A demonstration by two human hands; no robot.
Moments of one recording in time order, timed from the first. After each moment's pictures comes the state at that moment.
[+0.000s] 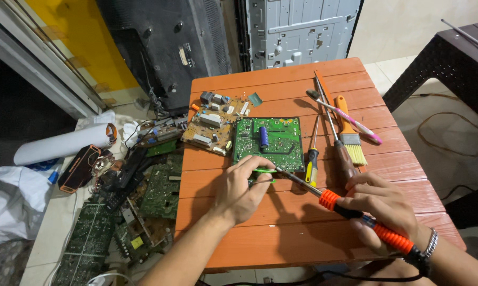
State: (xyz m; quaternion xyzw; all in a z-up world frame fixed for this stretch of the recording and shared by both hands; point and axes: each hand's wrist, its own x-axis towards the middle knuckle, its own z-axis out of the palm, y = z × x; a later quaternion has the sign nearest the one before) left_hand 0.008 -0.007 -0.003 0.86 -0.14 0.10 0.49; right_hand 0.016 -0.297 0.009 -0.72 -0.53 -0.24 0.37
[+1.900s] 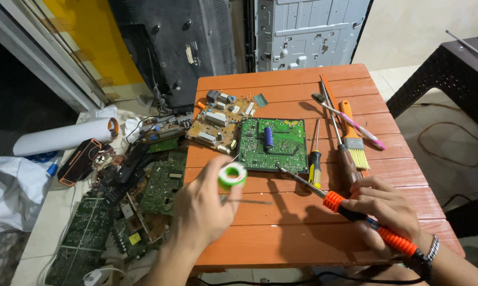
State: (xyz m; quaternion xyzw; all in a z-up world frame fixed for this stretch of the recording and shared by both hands) left_hand -0.041 0.036 0.017 0.93 -0.08 0.24 0.26; right_hand 0.016 -0.299 0.006 -0.72 -0.54 -0.24 0.37
